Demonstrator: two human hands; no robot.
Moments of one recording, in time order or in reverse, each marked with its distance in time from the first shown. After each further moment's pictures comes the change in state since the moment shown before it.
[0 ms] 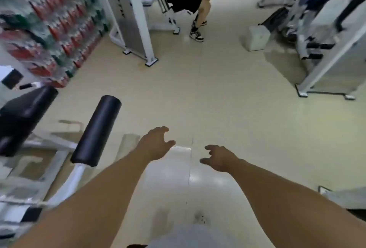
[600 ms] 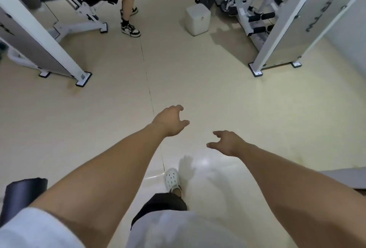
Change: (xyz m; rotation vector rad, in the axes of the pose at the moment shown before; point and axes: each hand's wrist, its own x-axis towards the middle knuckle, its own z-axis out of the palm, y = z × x) left_hand 0.405 0.258 -0.030 0.133 -0.235 0.342; right_hand 0.207 0.155 -0.252 0.320 0.089 0.348
